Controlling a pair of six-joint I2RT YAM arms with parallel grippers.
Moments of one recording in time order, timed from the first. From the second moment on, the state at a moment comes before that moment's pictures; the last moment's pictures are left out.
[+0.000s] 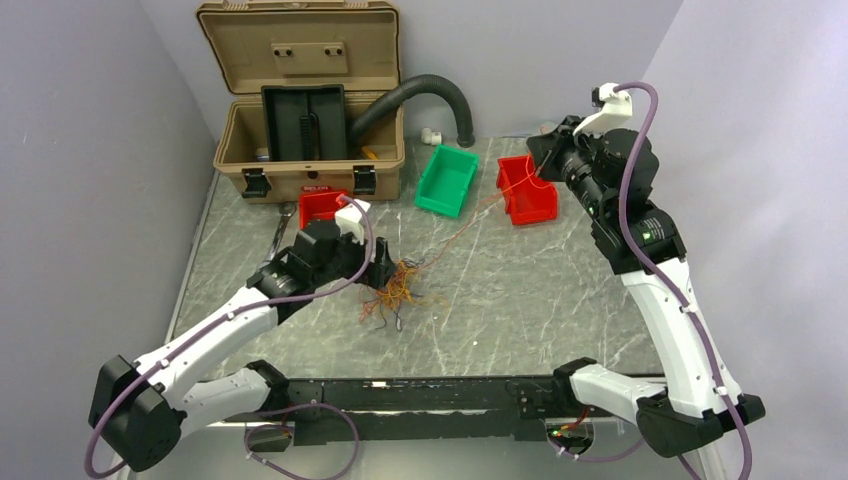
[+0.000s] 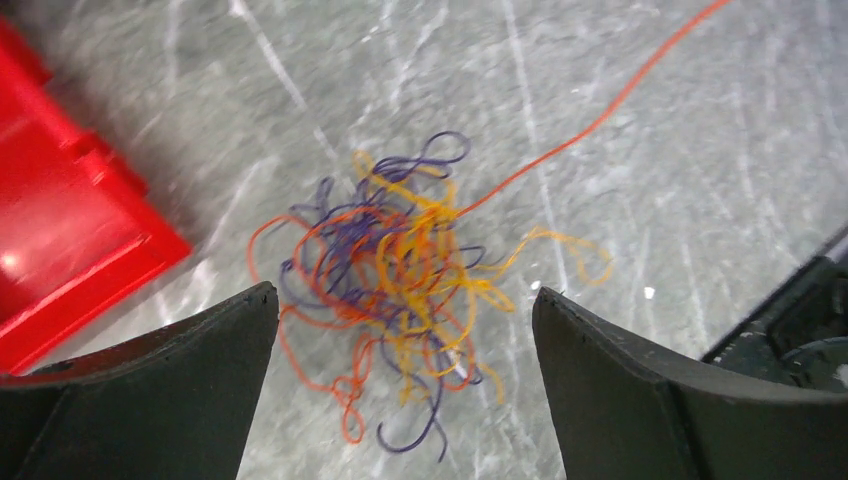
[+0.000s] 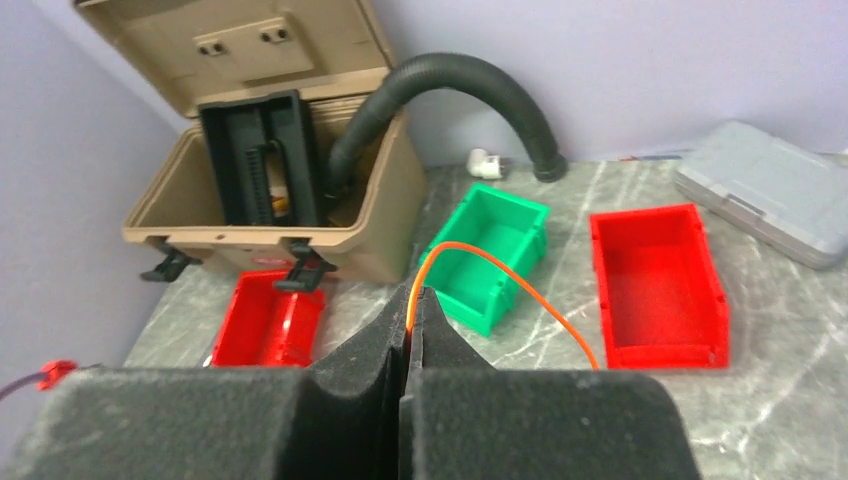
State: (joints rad) left arm -0.63 1.01 0.73 -0.23 0.04 -0.28; right arm 0.35 1.08 1.48 -0.49 0.10 0.33
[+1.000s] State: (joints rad) left arm -0.66 1.61 0.94 -0.04 0.30 -0.28; right arm 0.35 1.12 1.61 -0.52 0.26 0.41
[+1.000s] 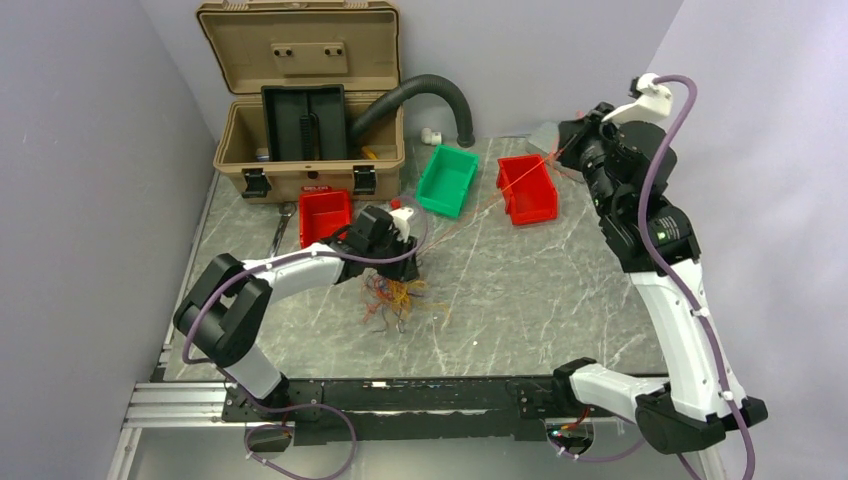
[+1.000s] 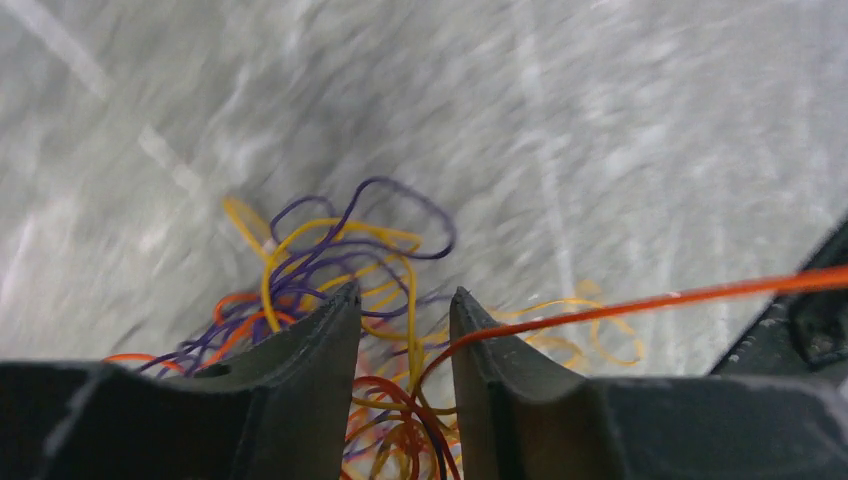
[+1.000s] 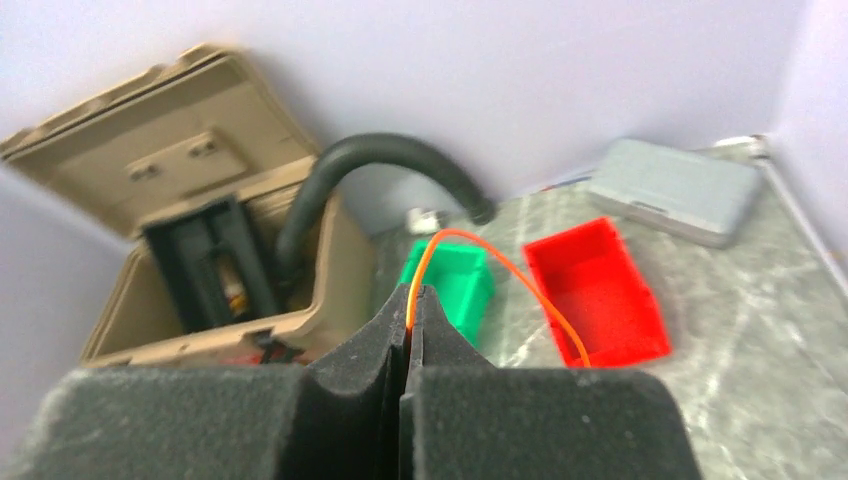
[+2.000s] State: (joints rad) left arm -0.53 1.14 0.69 -0.33 -0.08 -0.38; right arm 0.35 1.02 1.41 -0.50 0.66 0.37
